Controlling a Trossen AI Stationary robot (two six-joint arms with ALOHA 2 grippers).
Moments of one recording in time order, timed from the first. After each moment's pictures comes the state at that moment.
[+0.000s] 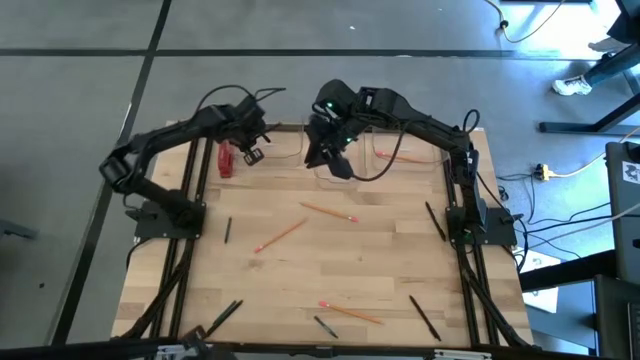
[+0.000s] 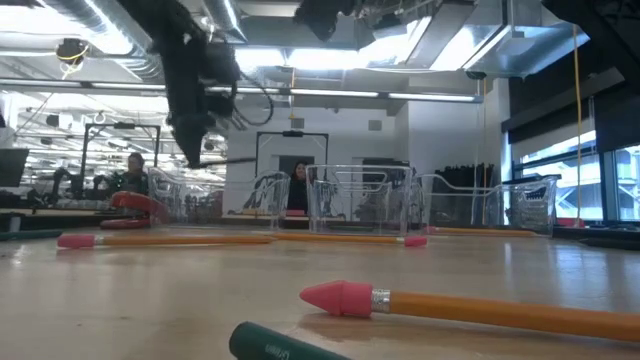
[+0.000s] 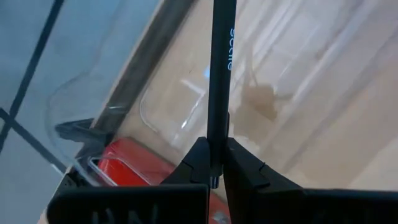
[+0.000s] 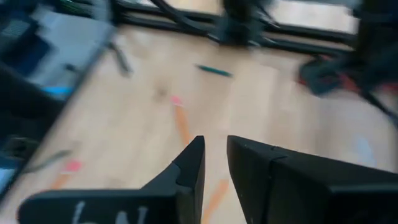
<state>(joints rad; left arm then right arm) 0.78 1.44 1.07 -0.85 -0.21 0.22 -0.30 2.05 2.35 -1.14 -0.51 -0.39</state>
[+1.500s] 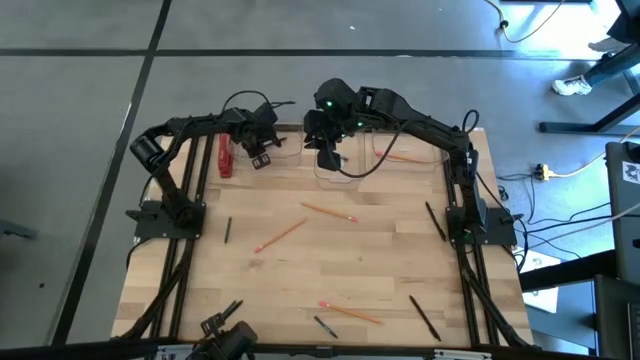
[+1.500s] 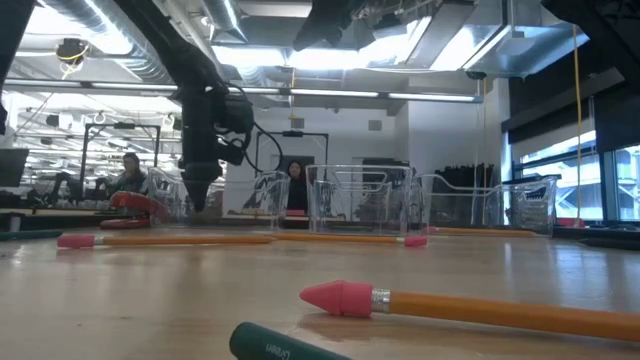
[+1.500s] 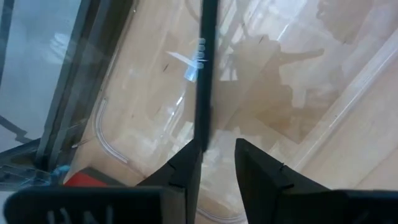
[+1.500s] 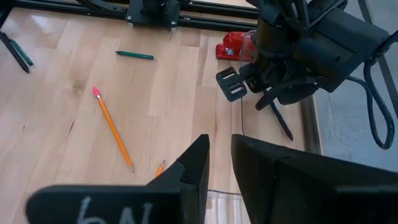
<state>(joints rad) 0.81 1.71 1.07 -0.72 -0.20 0.28 -0.29 2.05 2.35 -1.09 -0.19 -0.32</state>
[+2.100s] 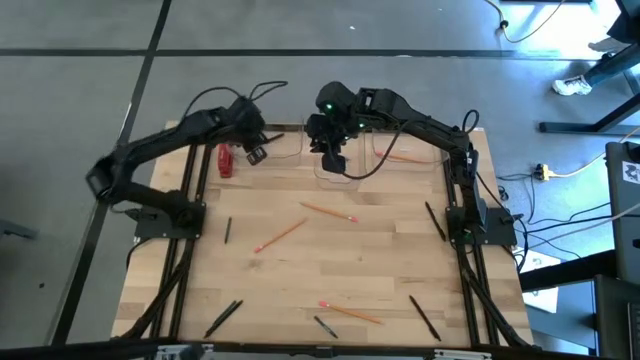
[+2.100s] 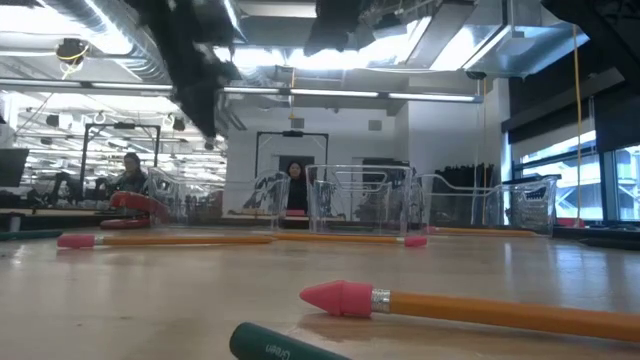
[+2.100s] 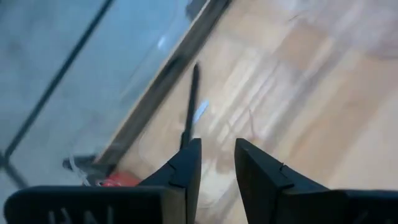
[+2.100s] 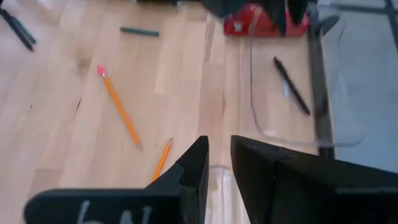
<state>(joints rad) 0.67 1.26 1.07 -0.80 -0.20 0.14 -0.29 2.05 2.35 -1.19 -0.19 -0.33</state>
